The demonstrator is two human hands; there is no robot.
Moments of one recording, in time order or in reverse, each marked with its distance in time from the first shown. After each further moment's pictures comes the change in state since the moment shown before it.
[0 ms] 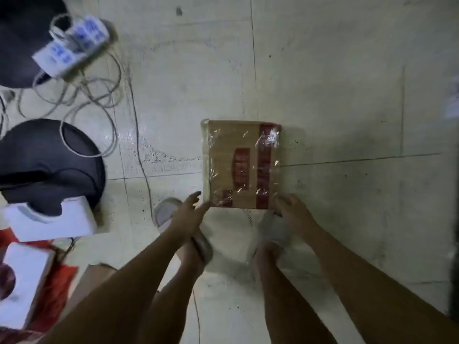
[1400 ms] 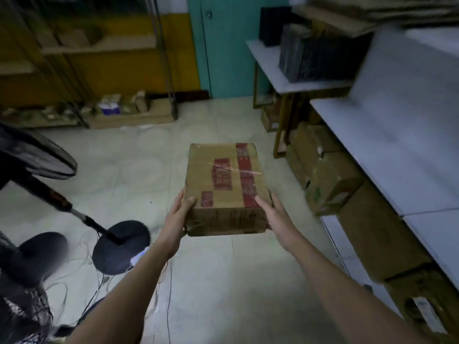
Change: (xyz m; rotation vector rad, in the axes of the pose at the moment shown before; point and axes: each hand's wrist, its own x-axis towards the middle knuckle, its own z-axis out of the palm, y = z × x) left_hand -0.539 0.376 -0.211 -0.478 0.072 0.827; right_hand -0.528 -0.344 -0.347 0.678 0.213 -0.723
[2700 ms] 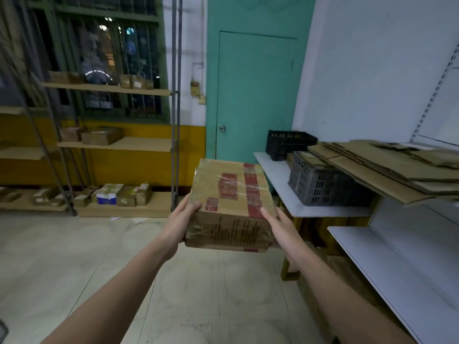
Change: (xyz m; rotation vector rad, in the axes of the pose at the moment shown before) left_hand 0.332 0.312 -0.029 0.011 0.000 0.279; right_hand 0.328 -0.306 0.050 -0.167 0.040 -0.267
